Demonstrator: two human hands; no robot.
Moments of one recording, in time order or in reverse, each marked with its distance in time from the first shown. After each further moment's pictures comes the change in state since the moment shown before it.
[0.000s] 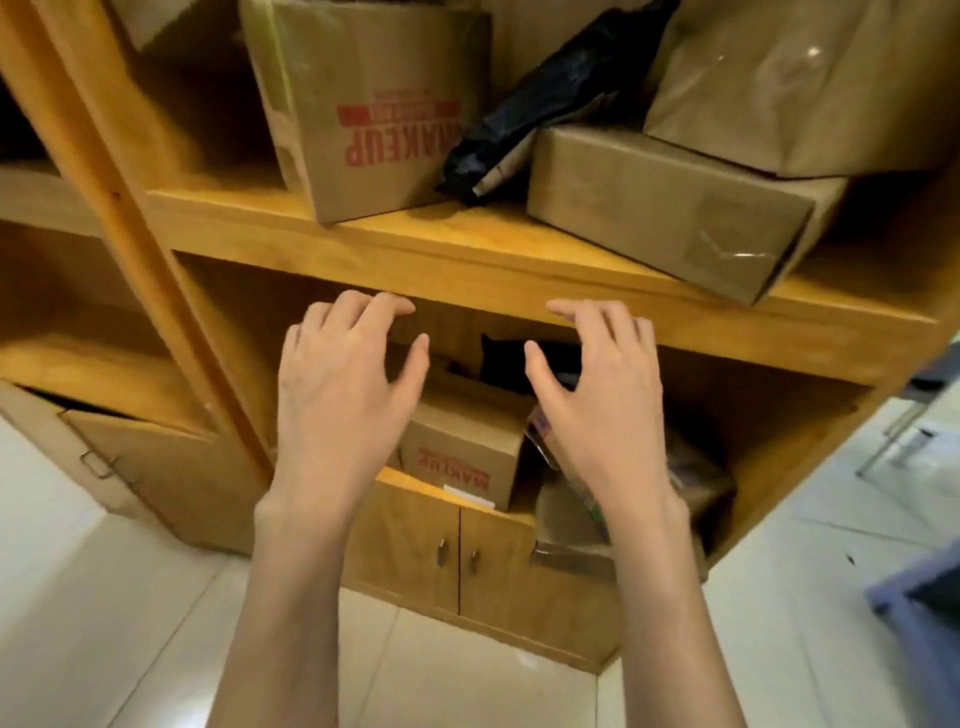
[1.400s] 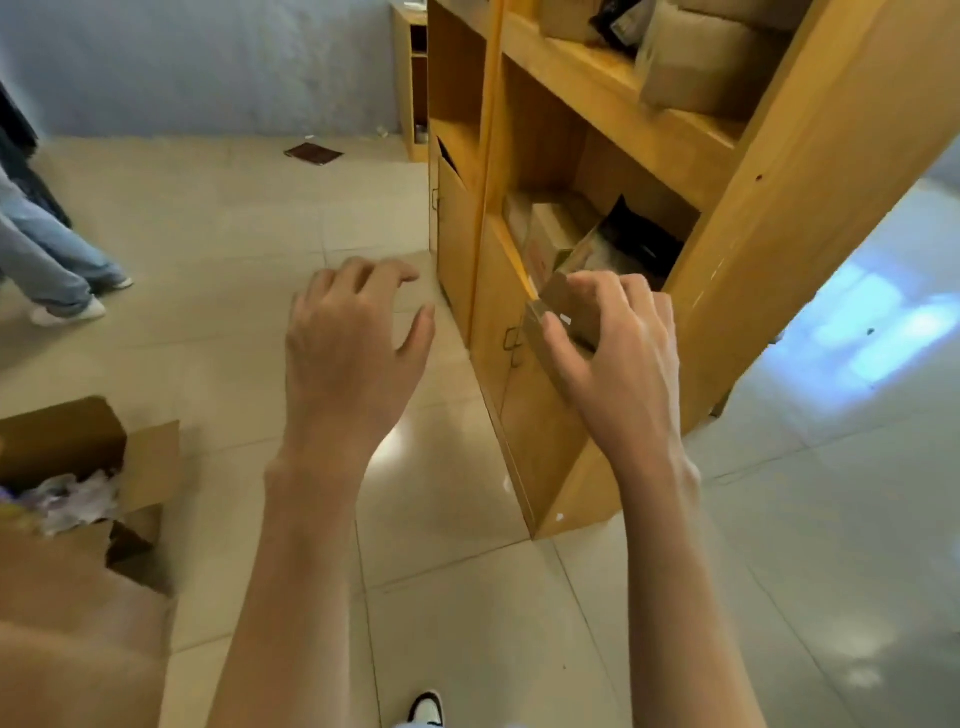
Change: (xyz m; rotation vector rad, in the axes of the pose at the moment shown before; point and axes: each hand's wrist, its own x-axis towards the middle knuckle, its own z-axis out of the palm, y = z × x) left_hand -0.334 0.561 0.035 0.562 0.386 -0.688; right_hand -0.143 0.351 -0.338 0.537 -0.526 -0.617
